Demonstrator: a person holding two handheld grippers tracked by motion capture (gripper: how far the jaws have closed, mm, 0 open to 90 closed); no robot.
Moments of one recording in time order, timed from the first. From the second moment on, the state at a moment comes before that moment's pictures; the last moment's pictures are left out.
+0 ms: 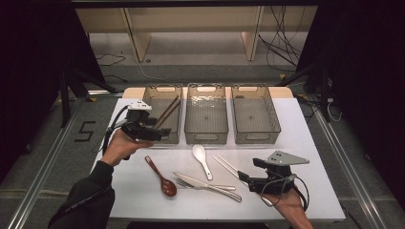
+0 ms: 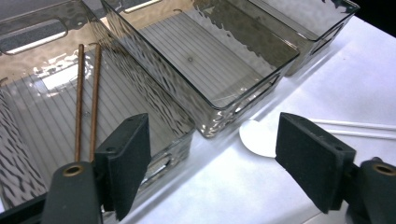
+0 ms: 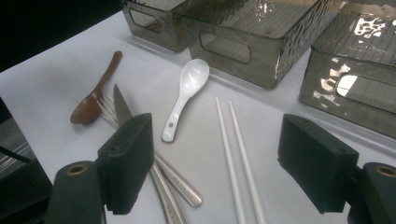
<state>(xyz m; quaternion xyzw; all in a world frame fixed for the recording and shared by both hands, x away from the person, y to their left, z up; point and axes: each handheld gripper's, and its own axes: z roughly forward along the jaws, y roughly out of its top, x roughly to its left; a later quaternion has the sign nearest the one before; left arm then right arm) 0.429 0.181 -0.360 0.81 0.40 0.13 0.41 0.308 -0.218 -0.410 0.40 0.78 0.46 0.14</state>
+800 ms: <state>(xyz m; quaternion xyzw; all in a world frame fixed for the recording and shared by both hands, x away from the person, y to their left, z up) 0.376 0.187 -0.387 0.80 0.38 0.12 0.45 0.331 -0.226 -0.419 0.40 0.85 0.32 0.14</state>
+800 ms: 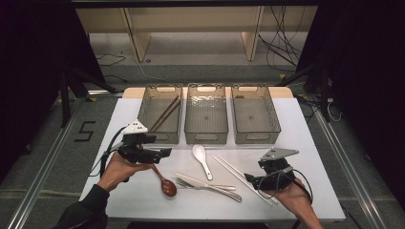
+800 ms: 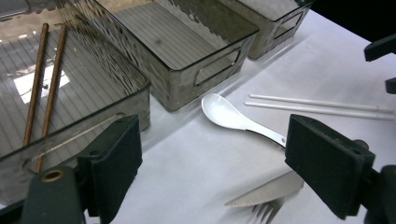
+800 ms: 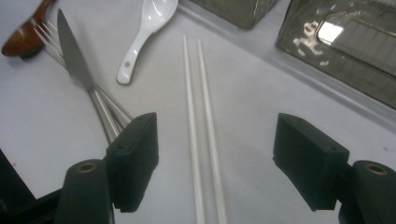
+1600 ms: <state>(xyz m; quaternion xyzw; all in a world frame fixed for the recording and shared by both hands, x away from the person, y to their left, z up) 0.349 0.199 -0.399 0.79 0.38 0.14 0.47 0.344 -0.228 -0.429 0.38 0.89 0.21 0.10</state>
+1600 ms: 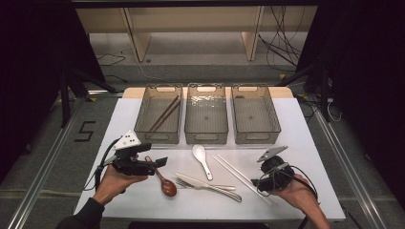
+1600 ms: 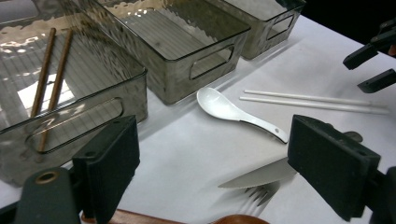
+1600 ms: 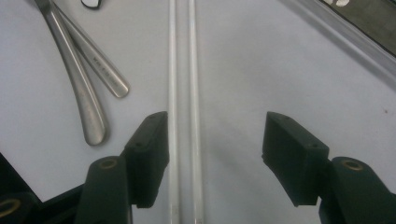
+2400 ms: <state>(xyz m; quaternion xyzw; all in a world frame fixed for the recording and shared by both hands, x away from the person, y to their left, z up) 0.335 0.206 -0.404 0.79 0.38 0.14 0.46 0.355 -0.224 -0.443 0.38 0.92 0.11 0.06</state>
